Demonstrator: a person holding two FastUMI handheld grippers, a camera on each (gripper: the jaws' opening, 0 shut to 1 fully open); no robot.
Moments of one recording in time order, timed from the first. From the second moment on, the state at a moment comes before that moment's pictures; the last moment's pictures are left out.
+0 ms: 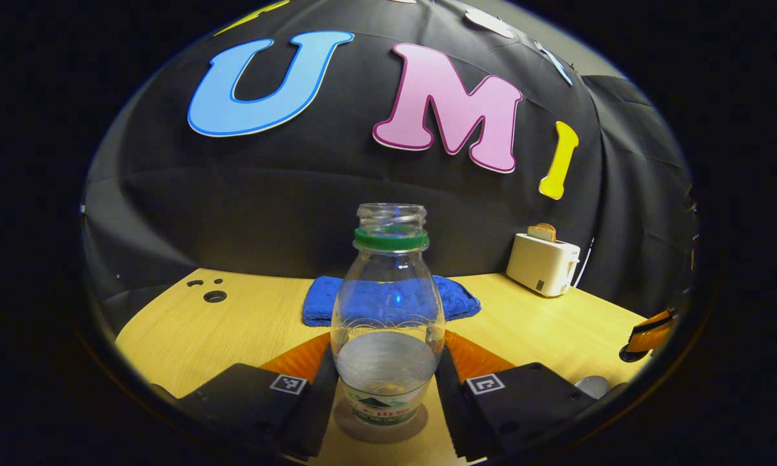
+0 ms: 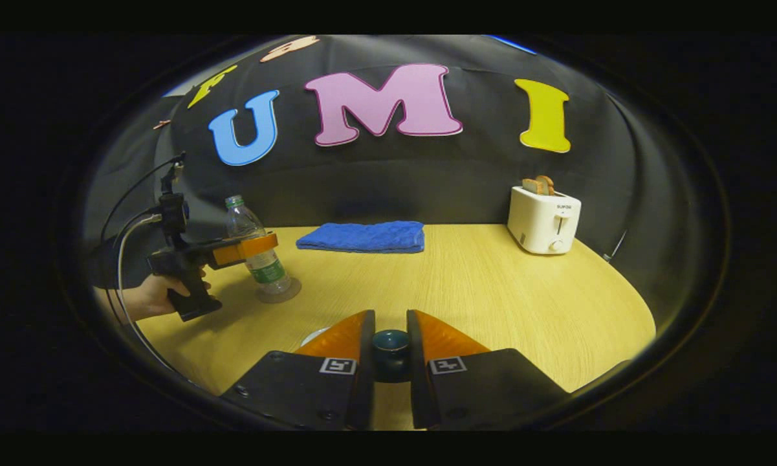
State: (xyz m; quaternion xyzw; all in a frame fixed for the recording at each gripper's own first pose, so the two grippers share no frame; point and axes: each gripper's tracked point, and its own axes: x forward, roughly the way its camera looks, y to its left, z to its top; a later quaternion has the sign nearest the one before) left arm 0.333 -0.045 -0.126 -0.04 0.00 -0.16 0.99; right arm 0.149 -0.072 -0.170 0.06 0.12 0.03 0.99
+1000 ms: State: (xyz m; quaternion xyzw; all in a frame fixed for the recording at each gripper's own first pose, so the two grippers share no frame) left arm 0.297 -0.042 -0.144 -0.04 0.05 -0.16 0.99; right arm 0.151 -0.063 -0.176 0.07 0.13 0.03 0.99
